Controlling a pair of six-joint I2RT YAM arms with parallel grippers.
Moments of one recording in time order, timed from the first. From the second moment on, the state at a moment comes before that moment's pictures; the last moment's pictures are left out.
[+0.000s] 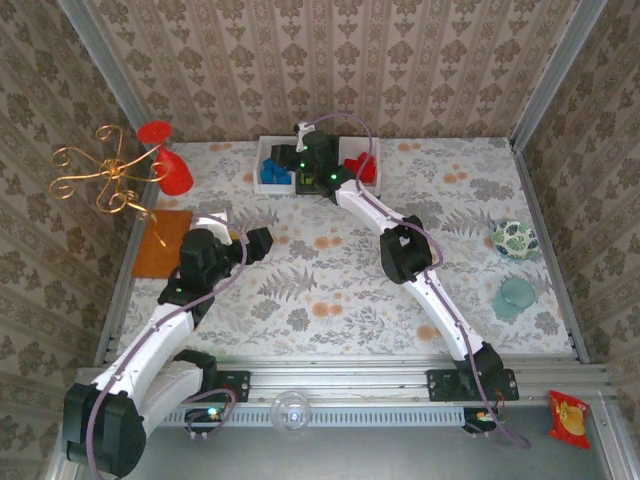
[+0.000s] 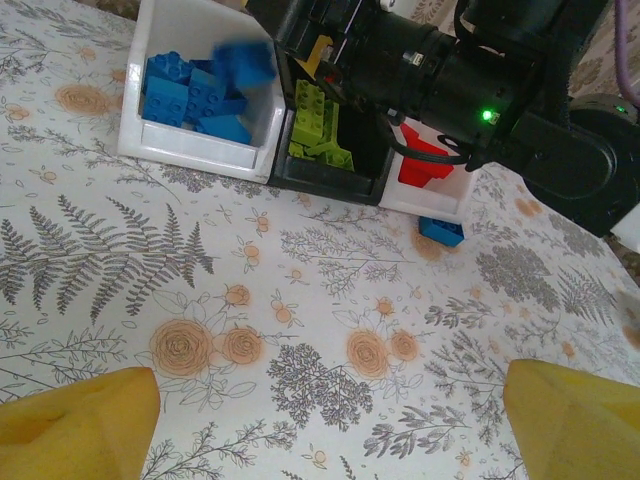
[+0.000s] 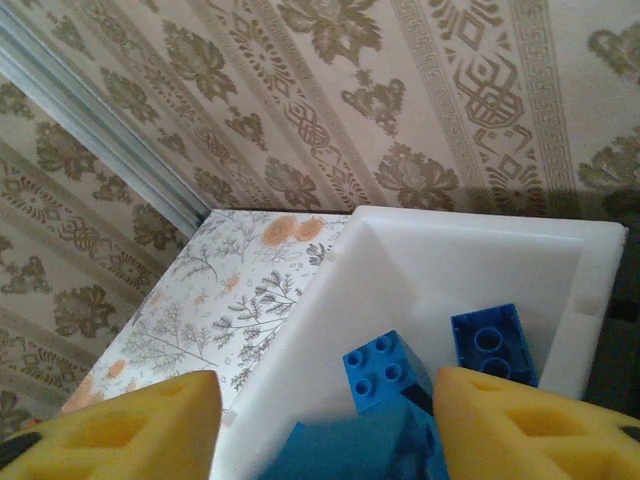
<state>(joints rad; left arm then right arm) -0.32 0.89 0.48 0.06 0.21 -0.45 0.53 2.81 2.64 -0.06 -0.11 0.49</state>
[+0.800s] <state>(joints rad) -0.37 0.98 0.45 0.23 0.27 -0.50 0.48 2.02 1.63 -0.10 -0.10 0.36</state>
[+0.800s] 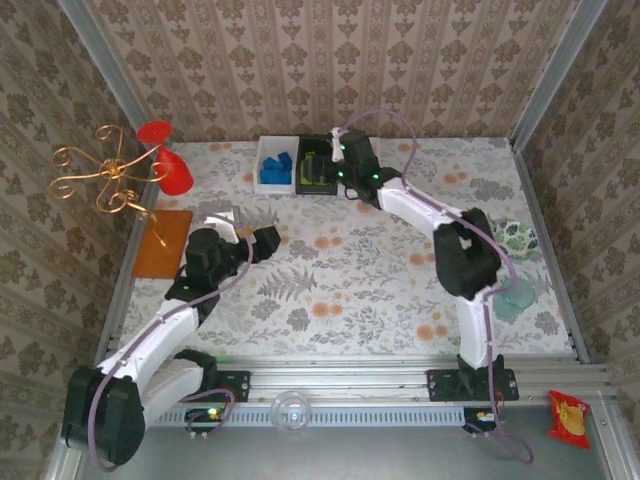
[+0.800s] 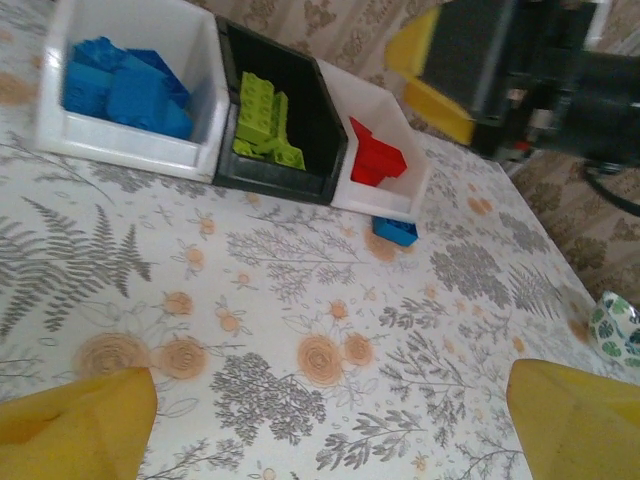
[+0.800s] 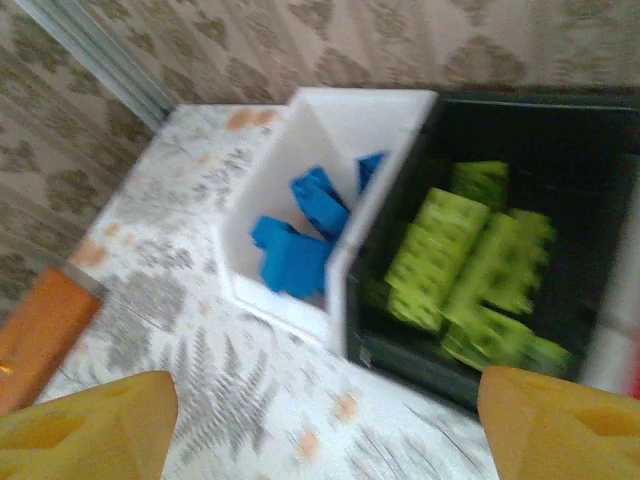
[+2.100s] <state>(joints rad) -0.45 1.11 0.50 0.32 0.25 -0.50 0.35 2.19 1.60 -0.37 0.21 0.36</state>
